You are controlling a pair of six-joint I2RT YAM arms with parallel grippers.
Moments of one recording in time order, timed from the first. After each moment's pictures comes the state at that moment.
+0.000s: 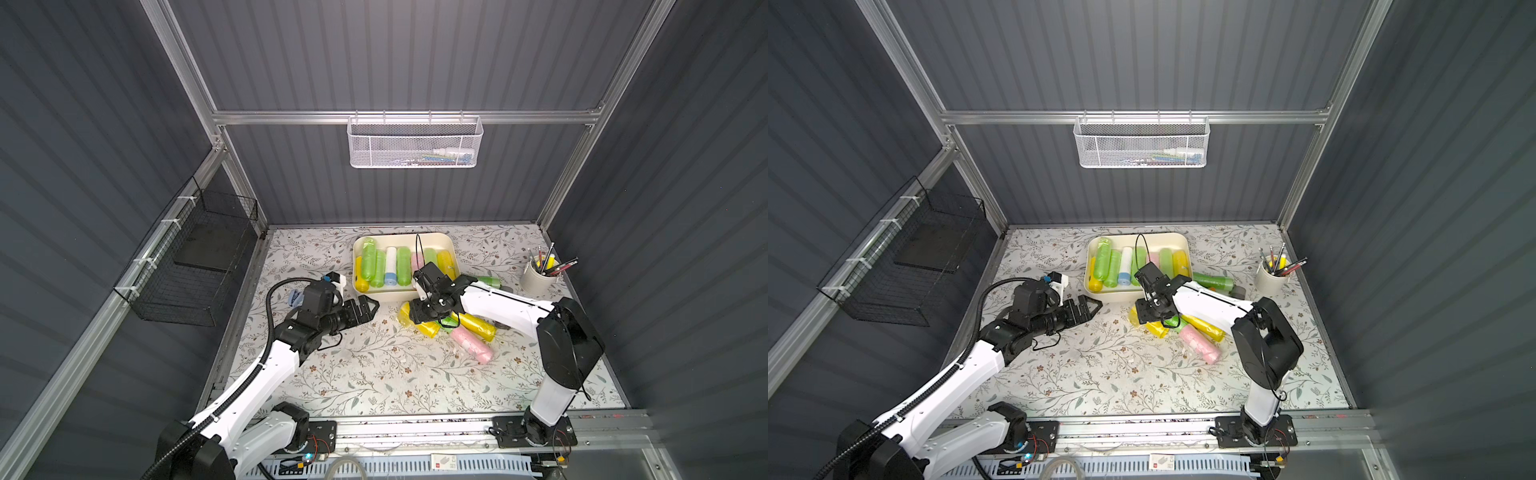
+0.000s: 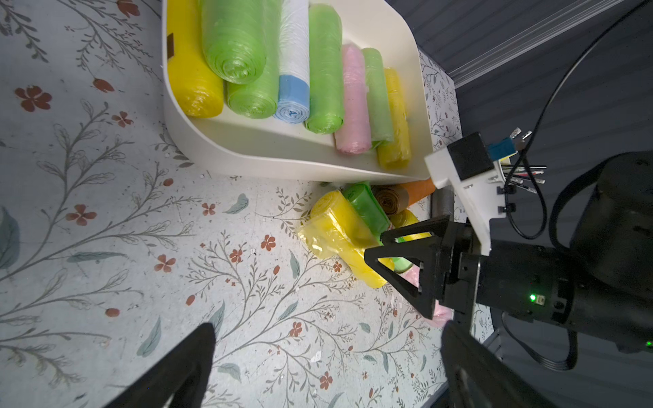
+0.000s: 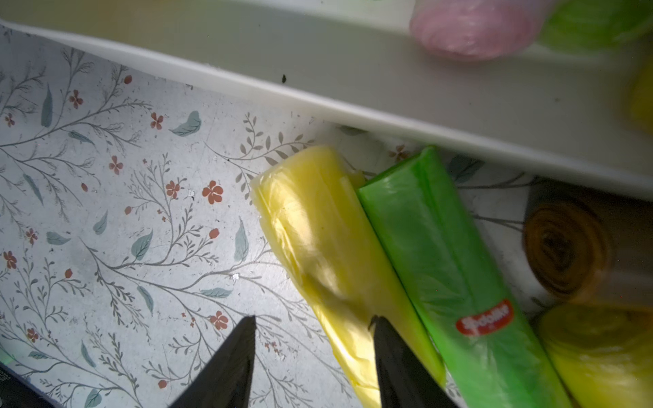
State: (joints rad) left arm -0.44 1.03 0.71 -0.34 0.31 -0.69; right arm 0.73 1.78 1.24 -0.62 -0.07 0.44
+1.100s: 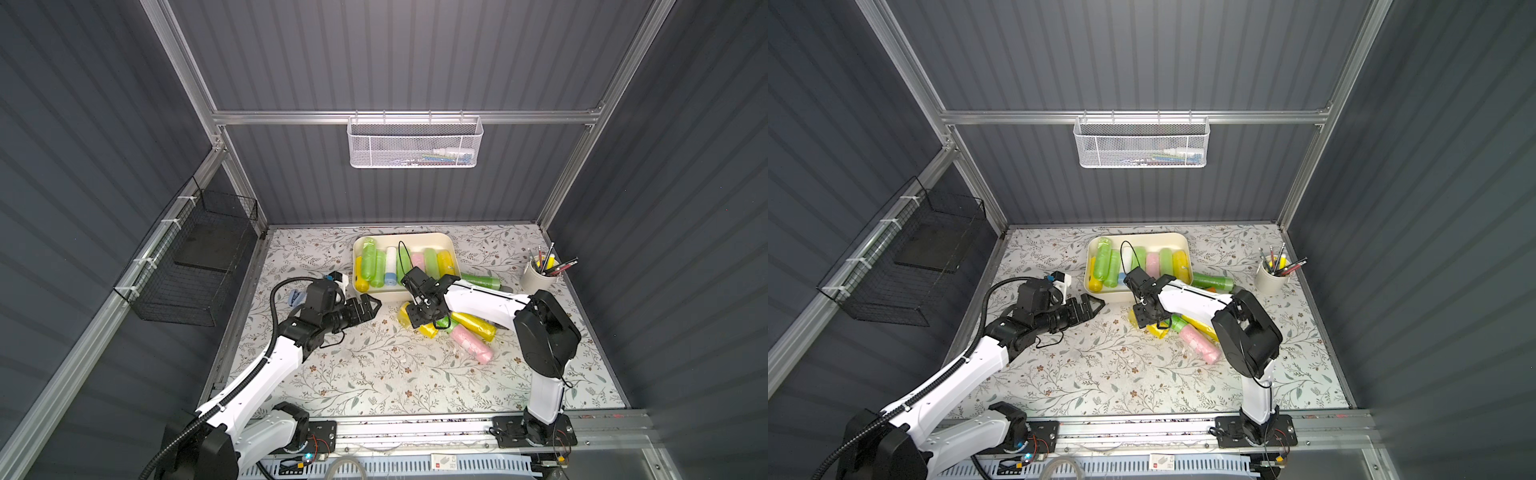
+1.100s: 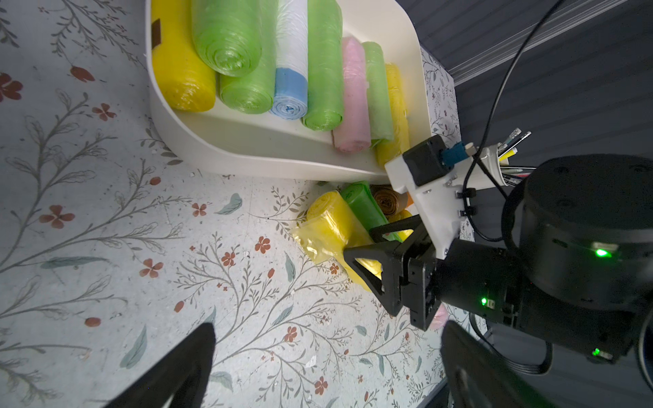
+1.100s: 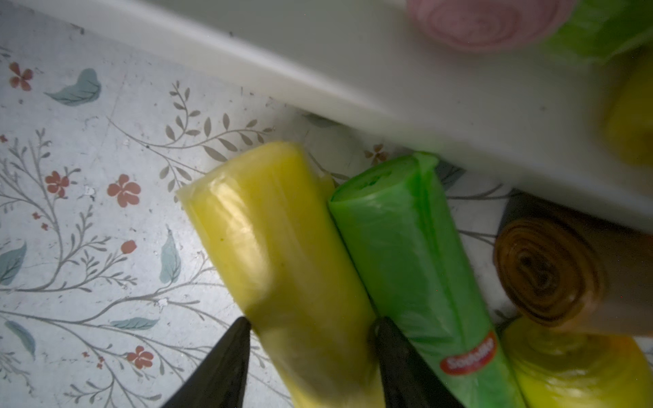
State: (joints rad) left arm -0.44 1.07 0.71 -0.30 0.33 -0.70; right arm 0.77 1.90 1.35 -0.73 0.10 0.36
